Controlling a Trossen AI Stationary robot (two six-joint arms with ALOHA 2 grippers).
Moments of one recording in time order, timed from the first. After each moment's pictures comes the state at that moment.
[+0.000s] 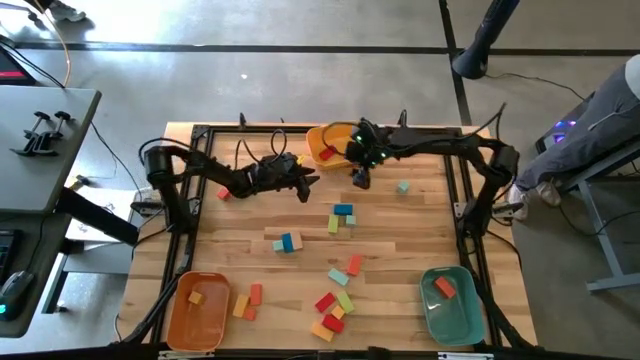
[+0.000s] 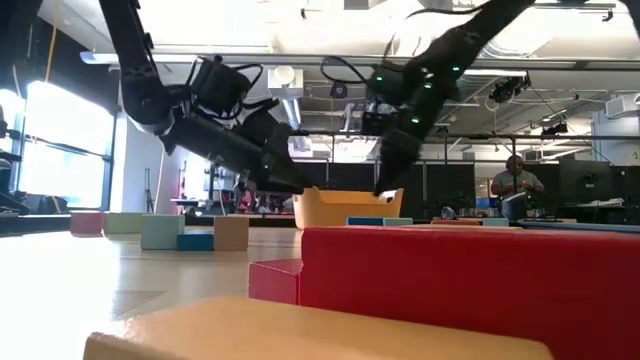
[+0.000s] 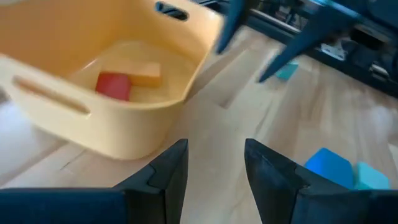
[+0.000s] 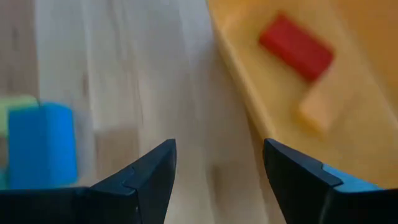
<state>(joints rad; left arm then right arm) 0.34 1.81 0.60 0.84 -0.06 -0.31 -0.50 1.75 1.13 -0.44 -0.14 -0.31</state>
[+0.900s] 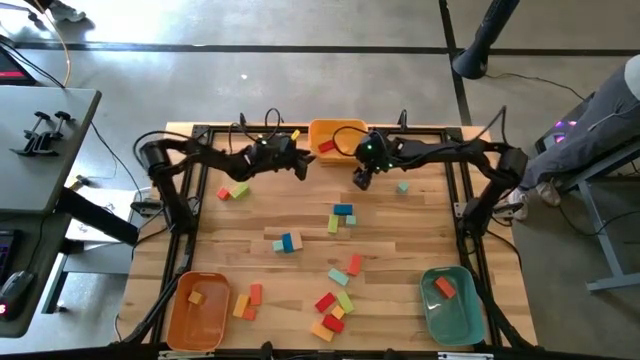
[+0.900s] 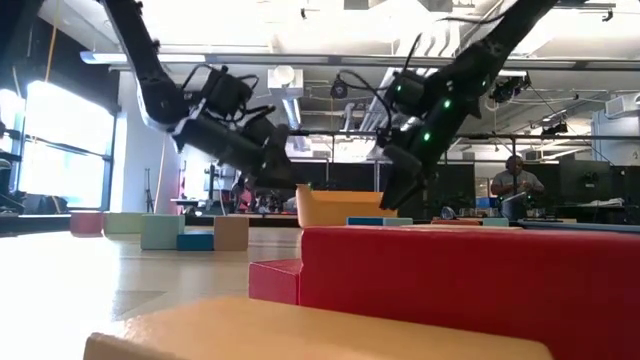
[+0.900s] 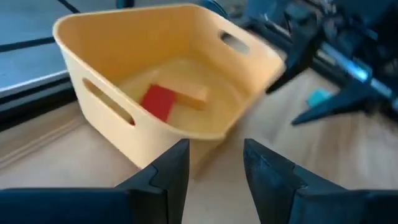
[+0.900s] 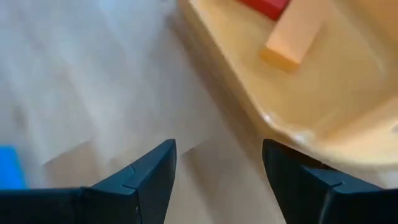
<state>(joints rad) 0.52 1.77 0.68 0.70 0.07 -0.31 -0.50 1.68 0.93 -0.20 -0.02 -0.01</state>
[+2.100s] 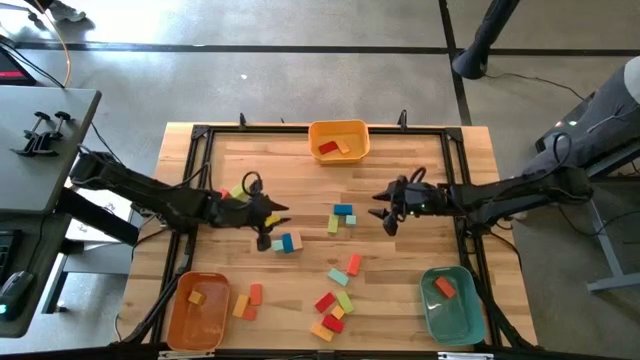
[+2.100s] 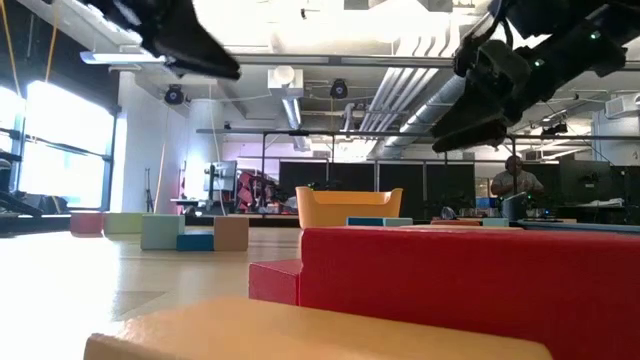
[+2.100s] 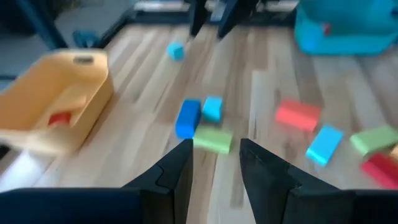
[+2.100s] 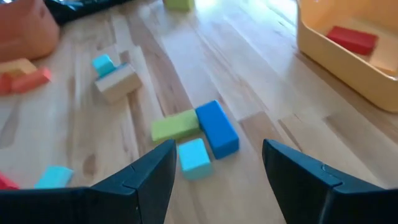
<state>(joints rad) -0.27 1.11 0.68 -0.12 -0.47 -0.17 0.02 1.05 0.45 0.05 0.21 0.34</state>
